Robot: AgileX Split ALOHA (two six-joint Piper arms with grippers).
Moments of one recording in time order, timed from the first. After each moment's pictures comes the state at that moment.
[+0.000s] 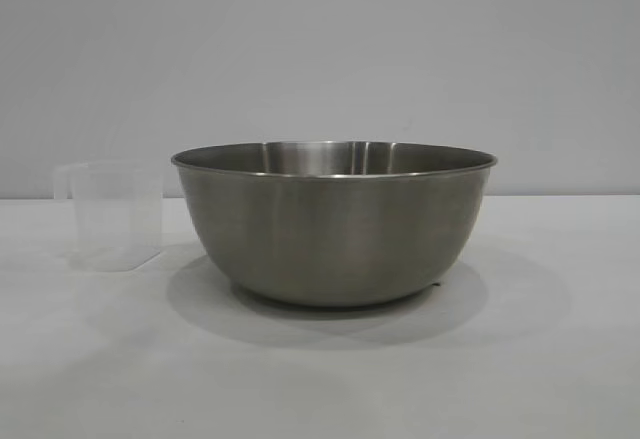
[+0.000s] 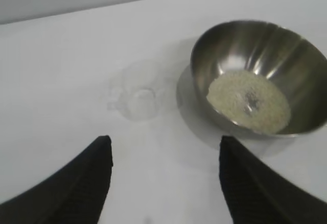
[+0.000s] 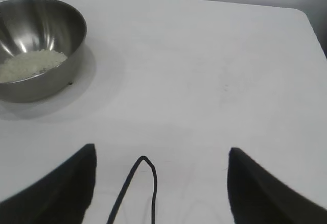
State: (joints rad) left arm -0.31 0.36 -0.59 -0.13 0.91 0.08; right arm 0.04 -0.02 -0.49 0.12 1.14 -0.15
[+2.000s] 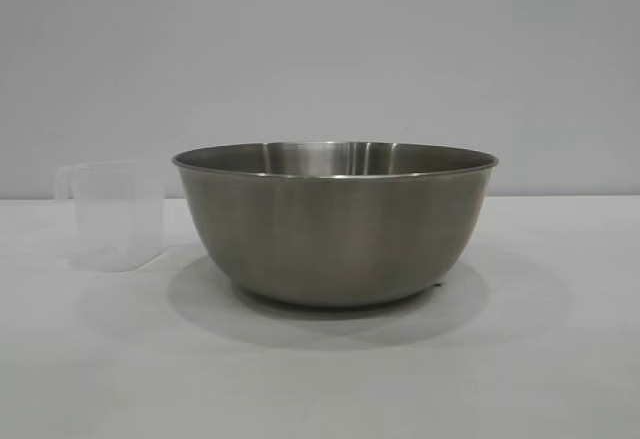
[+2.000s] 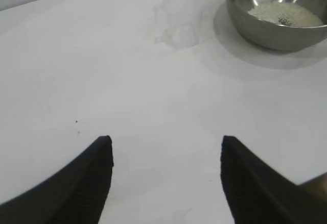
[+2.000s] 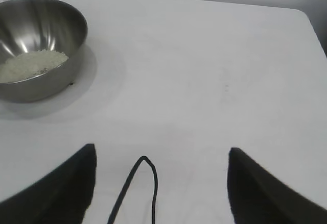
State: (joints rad) left arm 0.00 -0.02 -0.48 0.04 1.12 0.06; right arm 0.04 -0.02 -0.49 0.12 1.14 -0.15
